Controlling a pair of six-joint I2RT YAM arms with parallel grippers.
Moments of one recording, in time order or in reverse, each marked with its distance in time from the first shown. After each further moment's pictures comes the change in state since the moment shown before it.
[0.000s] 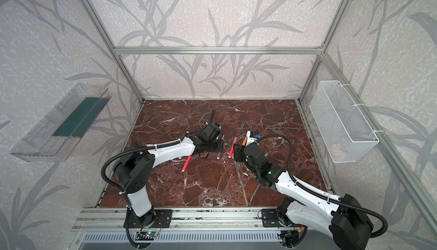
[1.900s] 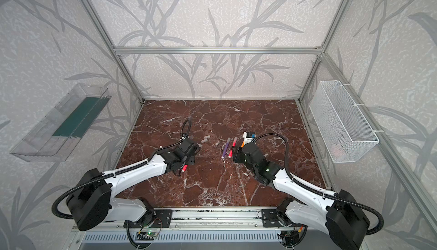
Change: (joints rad) left arm 0.061 -0.502 -0.458 -0.197 -0.406 -0.058; right arm -0.024 0.076 0.031 -0.029 -0.086 -0.060
